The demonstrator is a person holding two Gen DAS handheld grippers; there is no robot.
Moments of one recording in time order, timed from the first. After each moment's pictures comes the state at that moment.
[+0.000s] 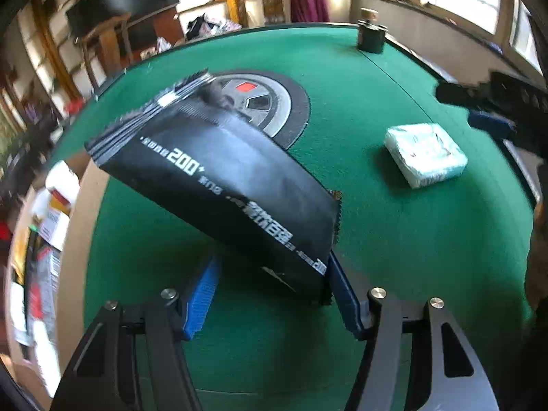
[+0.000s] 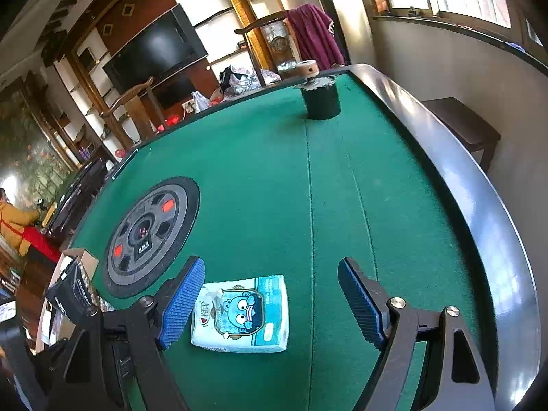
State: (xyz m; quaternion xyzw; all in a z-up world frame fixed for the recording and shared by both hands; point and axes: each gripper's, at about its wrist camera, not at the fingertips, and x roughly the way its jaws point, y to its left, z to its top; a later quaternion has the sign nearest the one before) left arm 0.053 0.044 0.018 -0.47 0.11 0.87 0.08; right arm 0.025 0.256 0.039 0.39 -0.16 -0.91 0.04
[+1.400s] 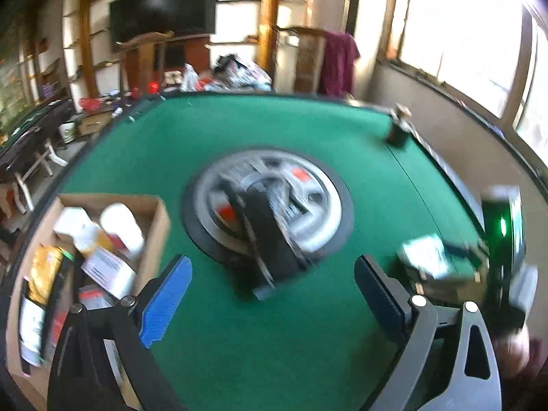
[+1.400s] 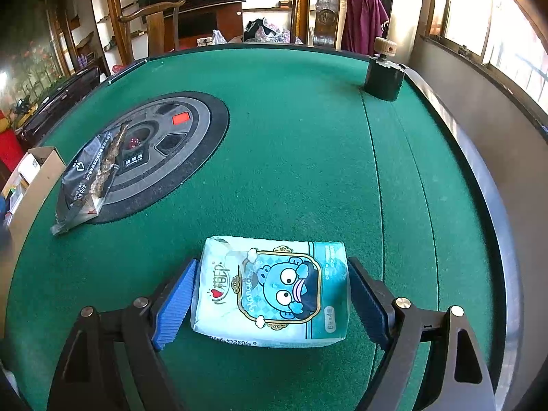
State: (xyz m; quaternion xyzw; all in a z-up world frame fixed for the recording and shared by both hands) left arm 0.024 -0.042 0.093 -0.38 -0.02 0.92 0.07; right arm 0.013 0.170 0.000 0.46 0.02 -0.89 0.04
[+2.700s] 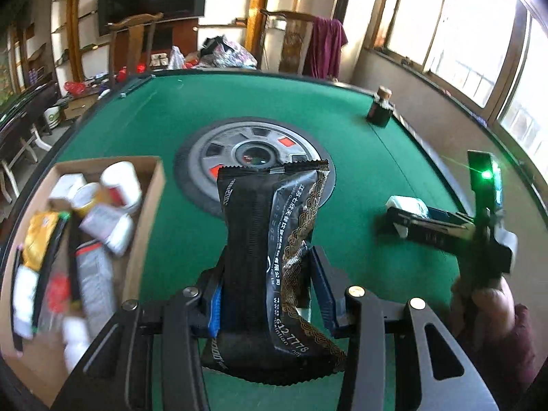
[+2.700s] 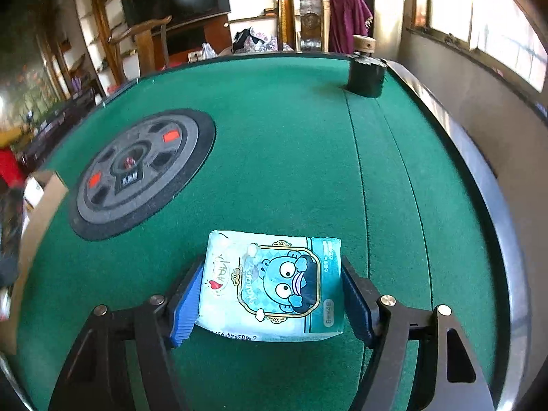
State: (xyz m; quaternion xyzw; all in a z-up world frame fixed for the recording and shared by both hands) left arm 0.069 -0.049 0.082 -0.42 -0.03 0.90 0.11; right arm 0.018 0.189 0.004 0.44 -0.04 -0.90 0.03
